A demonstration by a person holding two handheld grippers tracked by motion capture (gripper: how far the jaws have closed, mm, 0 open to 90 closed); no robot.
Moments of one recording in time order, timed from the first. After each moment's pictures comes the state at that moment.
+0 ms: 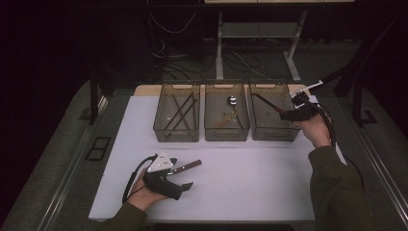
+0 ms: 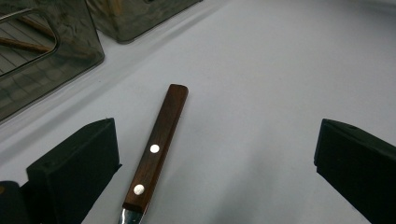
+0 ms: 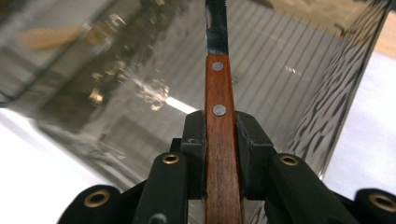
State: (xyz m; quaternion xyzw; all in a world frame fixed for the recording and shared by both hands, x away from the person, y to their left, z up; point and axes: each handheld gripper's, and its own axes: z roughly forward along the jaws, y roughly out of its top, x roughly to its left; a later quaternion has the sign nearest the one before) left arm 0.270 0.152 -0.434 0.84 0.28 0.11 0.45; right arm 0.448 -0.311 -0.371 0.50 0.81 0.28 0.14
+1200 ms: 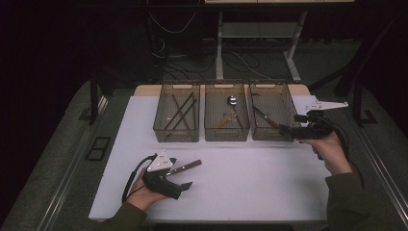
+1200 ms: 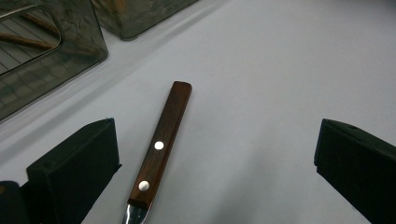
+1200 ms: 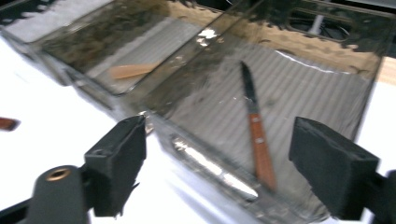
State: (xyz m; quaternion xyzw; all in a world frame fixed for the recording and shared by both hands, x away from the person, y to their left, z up) left arm 0.272 0.154 -0.434 0.84 0.28 0.11 0.44; right arm 0.369 -0.324 -0.367 0.44 0.77 0.43 0.17
